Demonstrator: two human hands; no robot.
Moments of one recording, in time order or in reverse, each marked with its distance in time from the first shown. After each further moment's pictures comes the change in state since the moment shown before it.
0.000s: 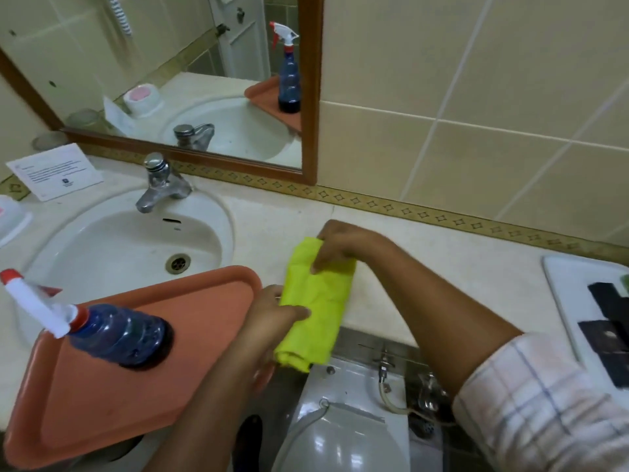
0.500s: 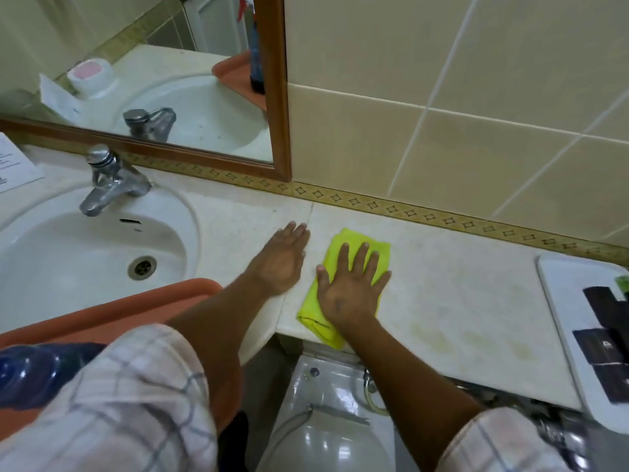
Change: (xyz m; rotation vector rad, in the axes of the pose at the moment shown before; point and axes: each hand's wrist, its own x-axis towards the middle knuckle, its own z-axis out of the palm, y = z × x) left_hand 0.161 0.023 0.049 1.261 -0.149 0.771; right_hand 0.032 0.087 0.124 0.065 0.531 0.335
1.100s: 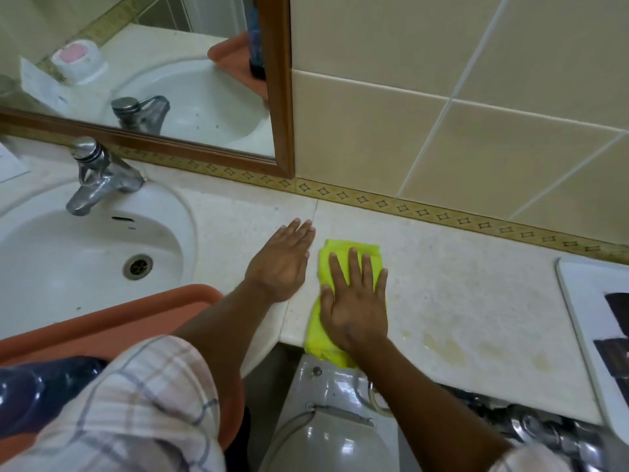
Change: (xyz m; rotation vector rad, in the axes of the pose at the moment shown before) left_hand 0.008 -0.011 0.013 0.043 0.082 0.034; right_hand -0.003 0.014 0.015 -0.088 0.059 -0.245
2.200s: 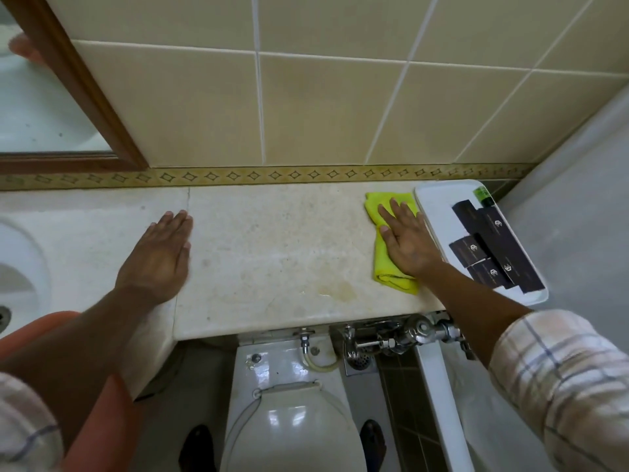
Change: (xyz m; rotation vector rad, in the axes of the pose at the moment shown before) left_hand 0.001 0.005 -0.001 0.002 -0.008 0.010; right_hand -0.040 0.280 -0.074 0.119 0.058 0.223
